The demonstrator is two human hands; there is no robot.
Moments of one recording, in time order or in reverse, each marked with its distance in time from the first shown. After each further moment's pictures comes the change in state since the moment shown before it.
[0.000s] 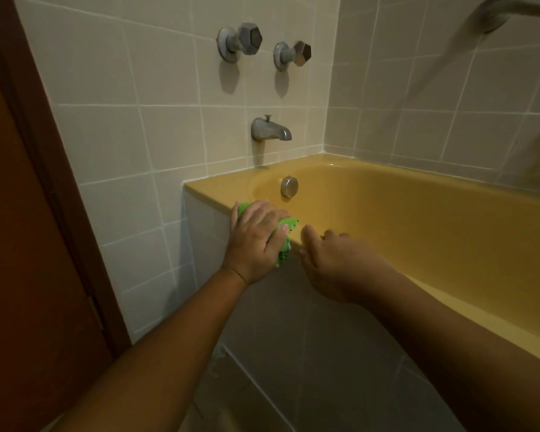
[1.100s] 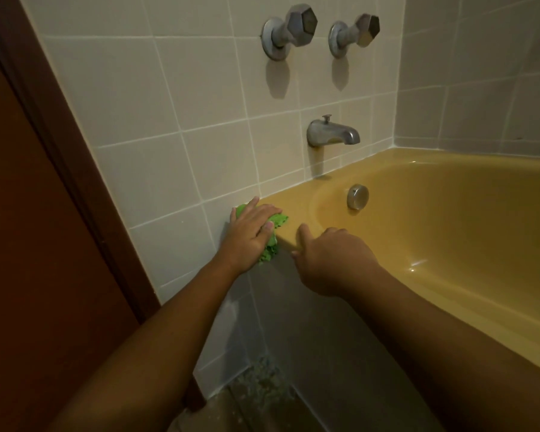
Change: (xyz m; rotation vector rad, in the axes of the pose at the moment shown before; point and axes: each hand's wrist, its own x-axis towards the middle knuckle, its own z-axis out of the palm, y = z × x) left_hand 0.070 -0.191 -0.040 0.010 -0.259 -0.189; right_hand 0.175 -0.081 0.030 0.043 -0.045 -0.035
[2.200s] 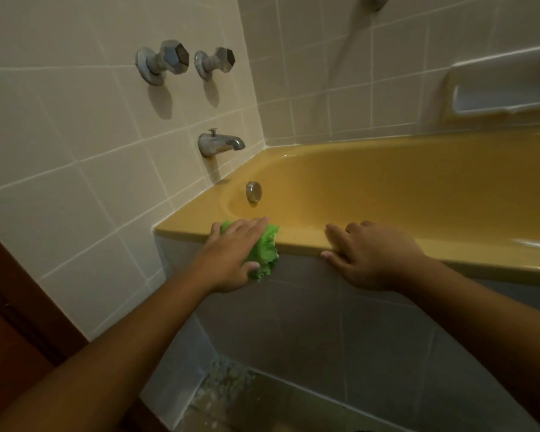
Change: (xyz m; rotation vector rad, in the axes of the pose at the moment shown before) left_hand -0.042 0.114 -0.025 0.356 -0.475 0.483; right_hand -0.193 0.061 -0.028 -0.097 0.105 0.281
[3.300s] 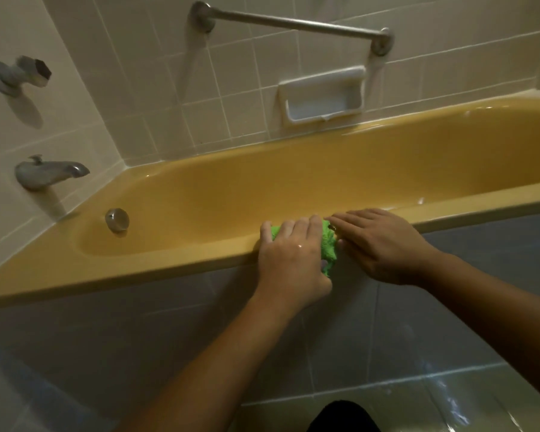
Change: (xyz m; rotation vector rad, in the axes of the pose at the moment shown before) left_hand 0.035 0.301 -0.010 -0.159 0.397 0.334; right_hand -0.193 0.115 -0.045 -0.118 0.057 0.256
